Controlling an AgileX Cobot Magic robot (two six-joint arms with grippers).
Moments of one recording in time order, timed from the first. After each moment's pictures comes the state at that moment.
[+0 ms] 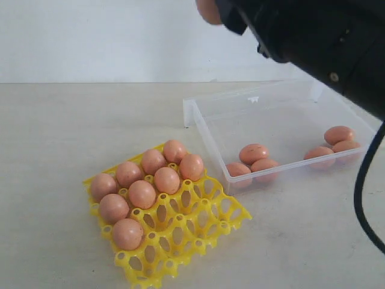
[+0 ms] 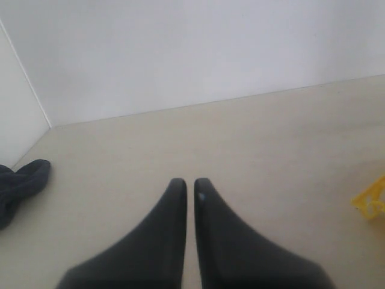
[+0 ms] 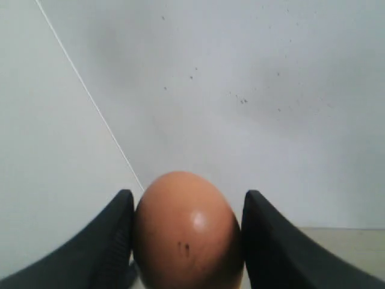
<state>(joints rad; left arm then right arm) 0.11 0.00 0.00 0.08 0.24 0.10 0.79 1.10 -0.67 0.47 -0.59 0.03</state>
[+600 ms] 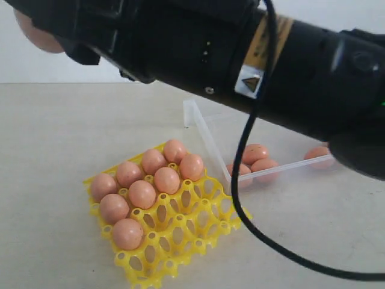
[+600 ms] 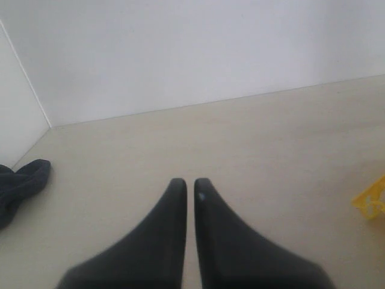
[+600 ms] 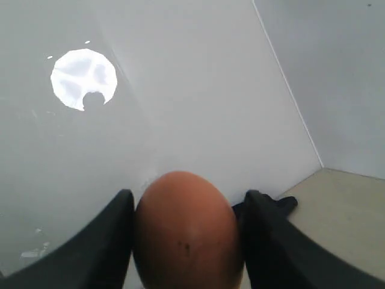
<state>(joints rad) 0.11 0.00 0.00 0.08 0.24 0.10 0.75 1.39 -0.86 -0.46 -0.71 0.88</state>
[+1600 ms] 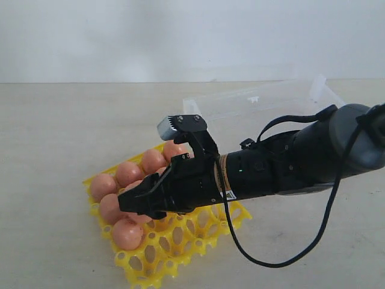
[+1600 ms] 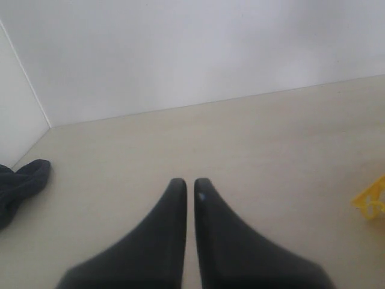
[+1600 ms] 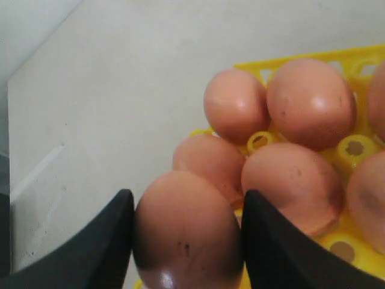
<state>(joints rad) 0.11 0.00 0.00 0.08 0.24 0.10 0.51 1.91 -0.86 -1.11 -0.72 1.25</state>
